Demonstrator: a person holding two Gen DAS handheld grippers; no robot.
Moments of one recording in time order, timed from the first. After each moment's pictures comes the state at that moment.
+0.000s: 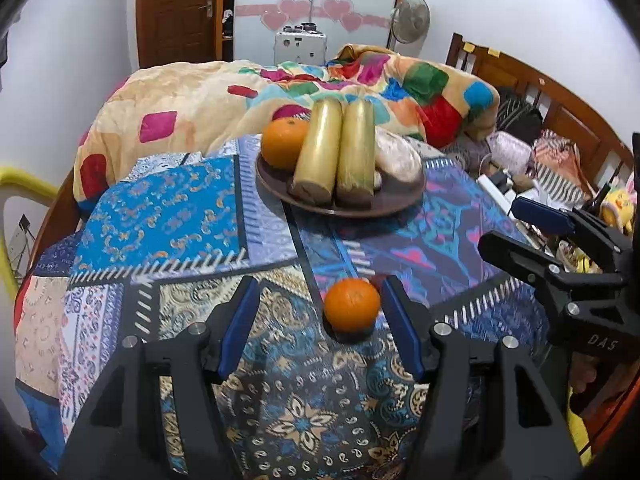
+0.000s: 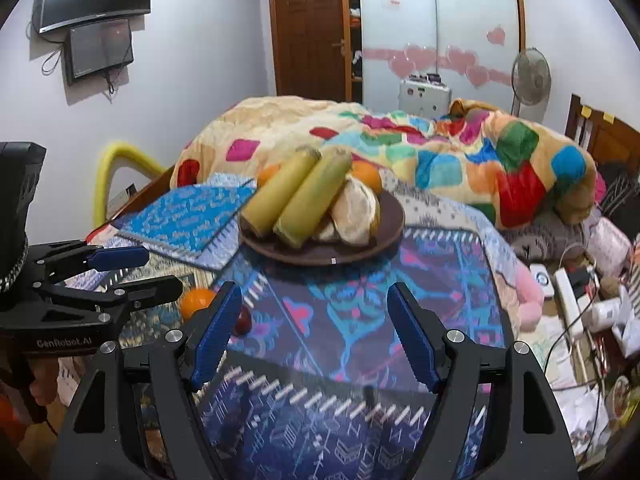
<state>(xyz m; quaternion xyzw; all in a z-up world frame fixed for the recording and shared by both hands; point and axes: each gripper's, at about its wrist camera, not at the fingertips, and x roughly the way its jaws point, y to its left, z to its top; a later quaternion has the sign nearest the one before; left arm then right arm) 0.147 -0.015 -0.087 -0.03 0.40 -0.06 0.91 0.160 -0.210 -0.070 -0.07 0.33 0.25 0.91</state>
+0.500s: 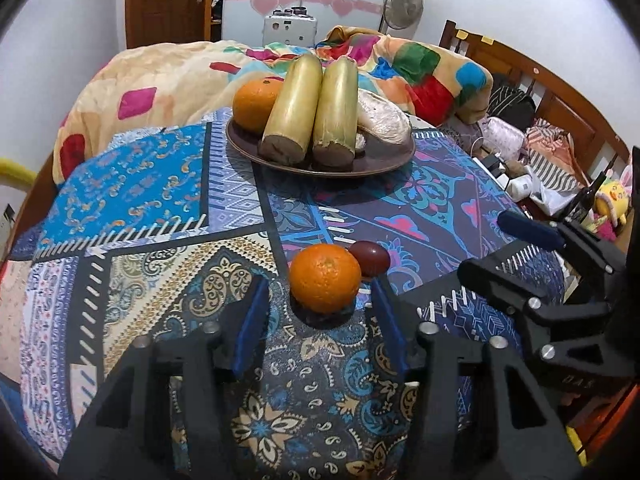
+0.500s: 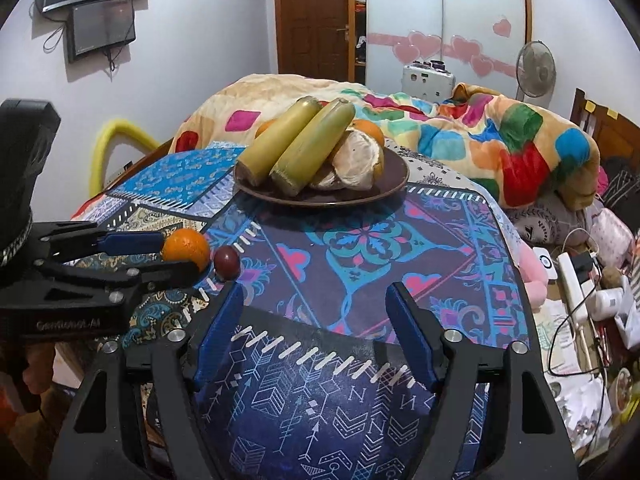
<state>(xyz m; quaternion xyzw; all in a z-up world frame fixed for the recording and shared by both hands) 0.152 -0.028 -0.120 -0.05 0.42 -0.08 0.90 0.147 -0.212 -0.105 -0.10 0.34 0.25 0.90</state>
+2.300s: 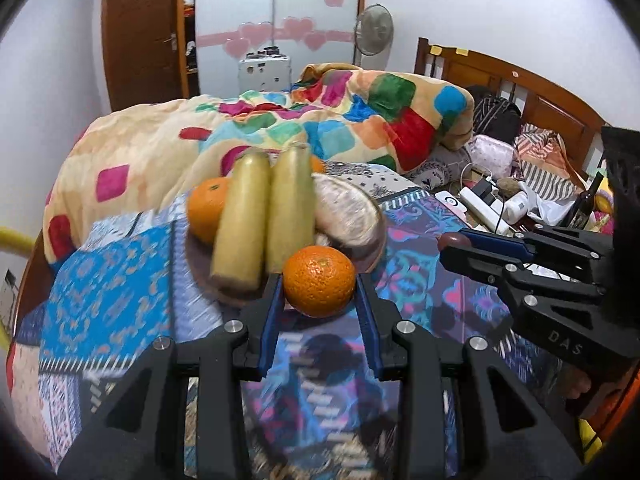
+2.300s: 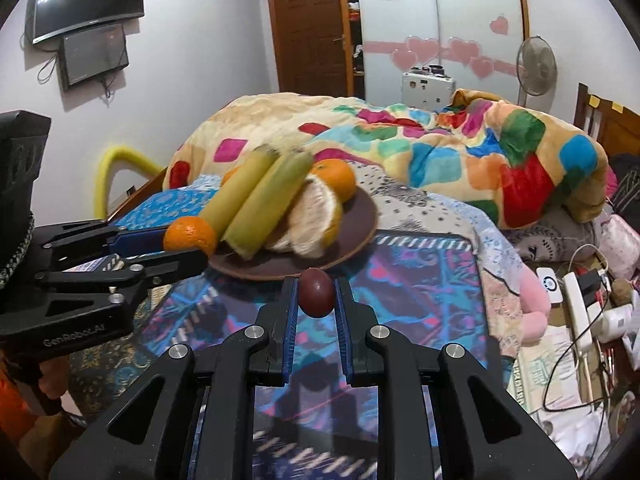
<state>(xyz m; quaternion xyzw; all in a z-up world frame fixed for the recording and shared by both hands) 0.211 -0.071 -0.080 0.01 0.36 -0.11 0.93 0.207 -0.236 -0.079 -0.06 0.33 0.27 0.90</state>
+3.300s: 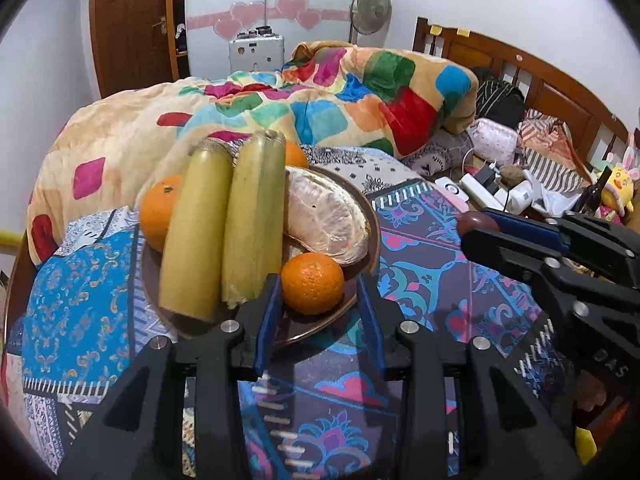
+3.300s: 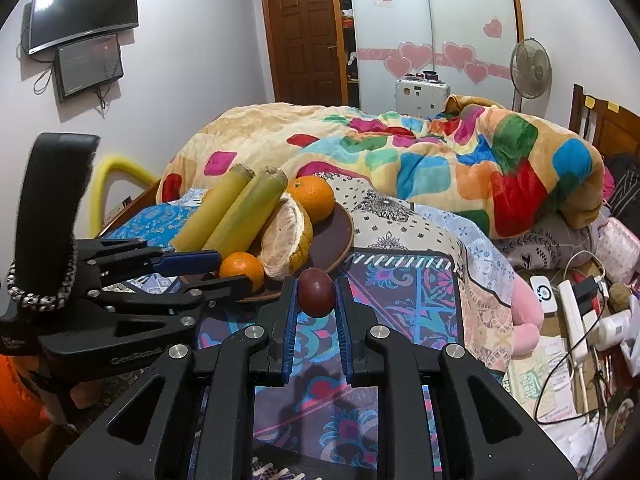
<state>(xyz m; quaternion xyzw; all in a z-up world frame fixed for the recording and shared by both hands) 0.244 -0.089 -0.092 0.01 0.39 -0.11 0.92 0.224 -0.249 -0.071 -0.05 0.32 0.27 0.91</state>
